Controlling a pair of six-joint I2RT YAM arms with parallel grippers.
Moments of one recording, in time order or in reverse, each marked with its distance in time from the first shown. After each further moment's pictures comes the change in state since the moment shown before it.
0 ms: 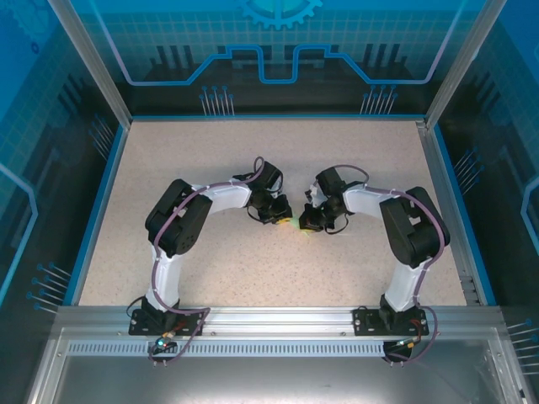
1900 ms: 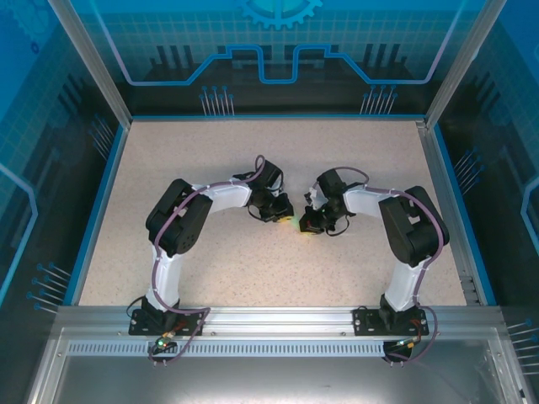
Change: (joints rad) left arm 0.000 0.002 0.003 0.050 0.030 0.018; right arm -0.010 0.011 -0.021 -0.006 -0.033 -0.057
